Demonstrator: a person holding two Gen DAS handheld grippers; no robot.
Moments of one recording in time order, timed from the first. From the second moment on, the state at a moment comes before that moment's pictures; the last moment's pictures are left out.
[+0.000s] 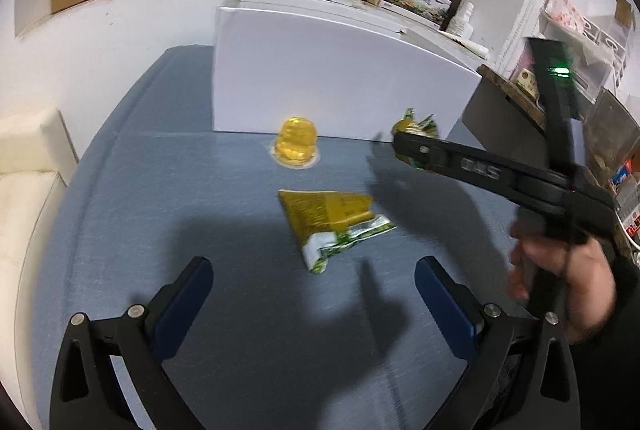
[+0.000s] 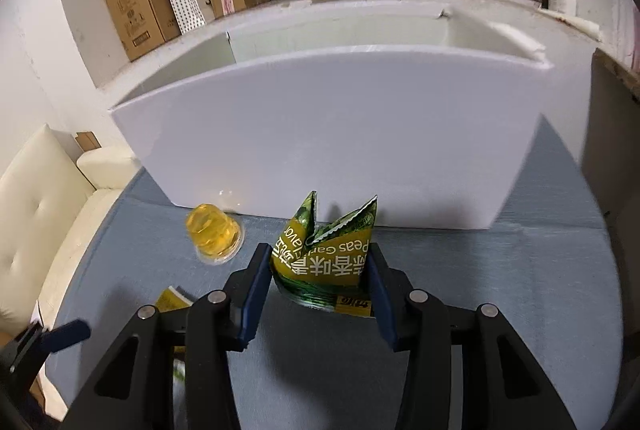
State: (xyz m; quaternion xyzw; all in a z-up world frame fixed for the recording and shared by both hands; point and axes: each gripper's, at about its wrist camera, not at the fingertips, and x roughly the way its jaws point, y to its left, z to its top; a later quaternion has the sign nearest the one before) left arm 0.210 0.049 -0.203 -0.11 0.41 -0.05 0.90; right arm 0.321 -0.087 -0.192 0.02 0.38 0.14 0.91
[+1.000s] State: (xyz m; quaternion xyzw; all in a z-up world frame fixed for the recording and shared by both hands) left arm 0.236 0.021 -0.173 -0.04 0.40 -0.06 0.91; right arm 0.210 -0.167 -0.158 0.08 0.33 0.12 0.93
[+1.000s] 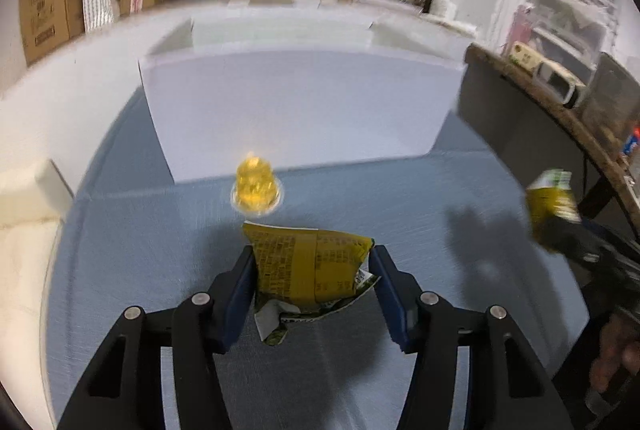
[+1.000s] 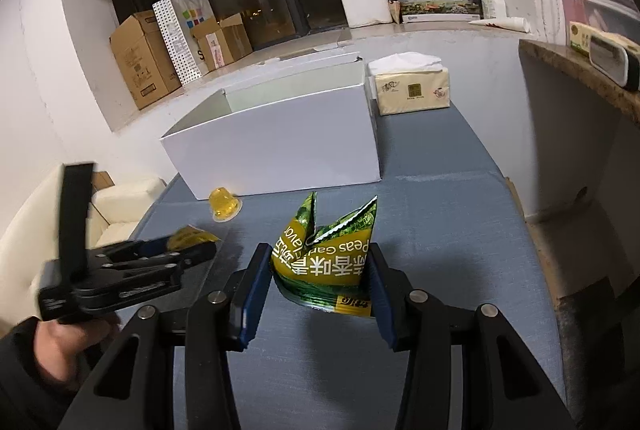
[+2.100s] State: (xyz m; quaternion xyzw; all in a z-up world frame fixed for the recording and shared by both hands) left arm 0.392 0.089 -0.100 -0.03 0.34 -0.01 0.94; right arm 0.423 -0.129 -0.100 0.04 0.34 0.09 0.94
